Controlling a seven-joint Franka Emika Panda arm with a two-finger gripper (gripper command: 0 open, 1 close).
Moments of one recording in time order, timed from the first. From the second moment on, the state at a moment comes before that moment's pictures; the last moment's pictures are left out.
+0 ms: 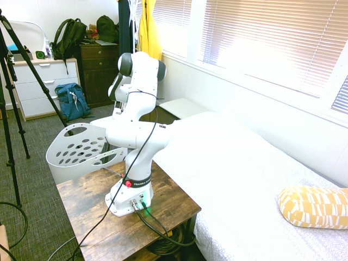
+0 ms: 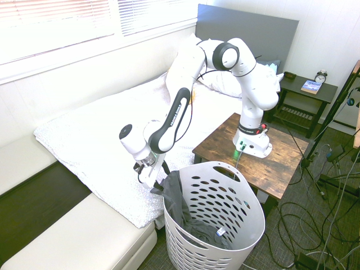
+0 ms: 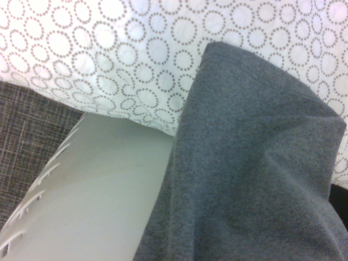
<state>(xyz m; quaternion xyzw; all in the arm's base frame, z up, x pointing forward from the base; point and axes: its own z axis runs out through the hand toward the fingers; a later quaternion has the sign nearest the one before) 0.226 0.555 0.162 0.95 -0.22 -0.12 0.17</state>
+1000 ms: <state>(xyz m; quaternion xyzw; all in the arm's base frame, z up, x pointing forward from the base) 0.237 0.550 0.159 0.95 -0.24 -0.14 0.16</state>
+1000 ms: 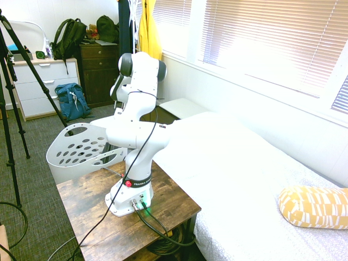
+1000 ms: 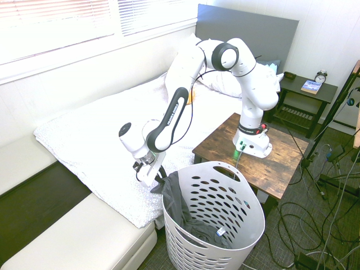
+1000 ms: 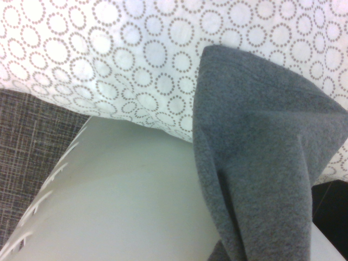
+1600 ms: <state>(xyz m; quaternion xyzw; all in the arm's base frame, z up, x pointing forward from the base) 0.218 0.525 0.270 0.97 -0.23 -0.04 0.09</state>
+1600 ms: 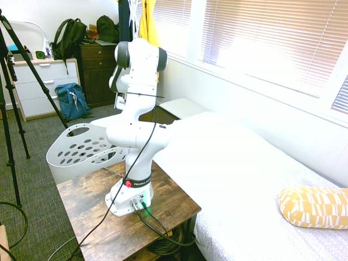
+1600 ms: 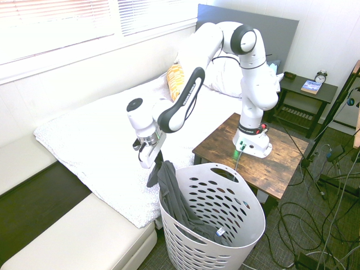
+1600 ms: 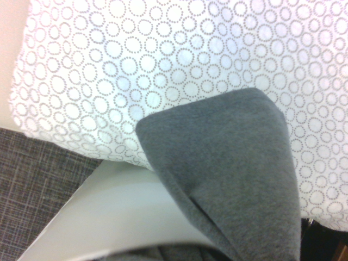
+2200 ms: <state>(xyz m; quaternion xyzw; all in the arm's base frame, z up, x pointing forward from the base) -0.068 0.496 0.431 0.99 -0.14 0.06 0.04</state>
